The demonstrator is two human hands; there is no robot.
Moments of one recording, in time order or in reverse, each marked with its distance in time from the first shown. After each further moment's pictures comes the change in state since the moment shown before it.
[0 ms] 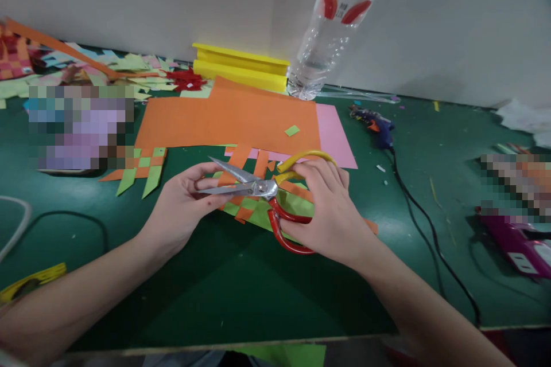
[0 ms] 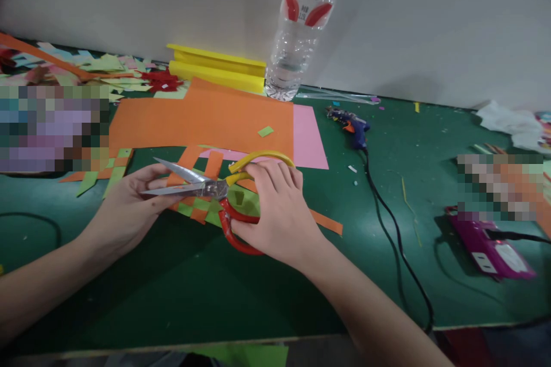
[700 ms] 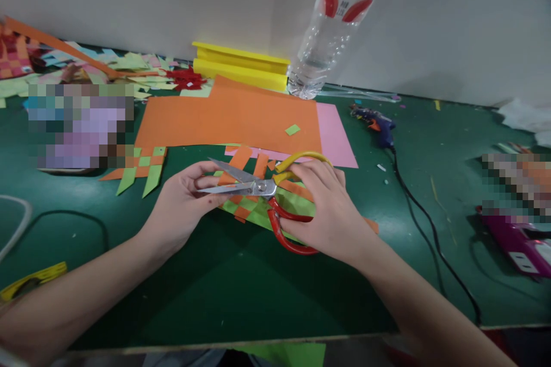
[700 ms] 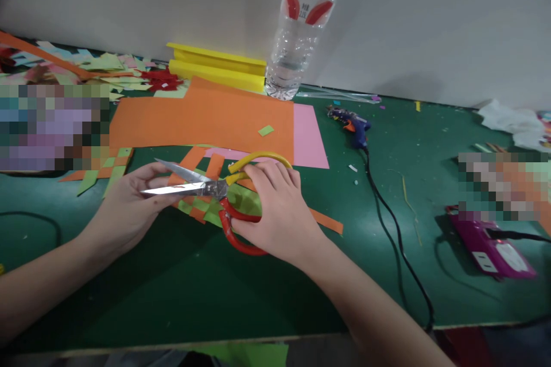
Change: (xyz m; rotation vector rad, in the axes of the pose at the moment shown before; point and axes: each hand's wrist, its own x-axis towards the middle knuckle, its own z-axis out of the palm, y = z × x) left_hand -0.002 0.003 0.001 0.130 0.056 0.016; right_hand 0.001 0.002 0.000 0.029 -0.062 0.015
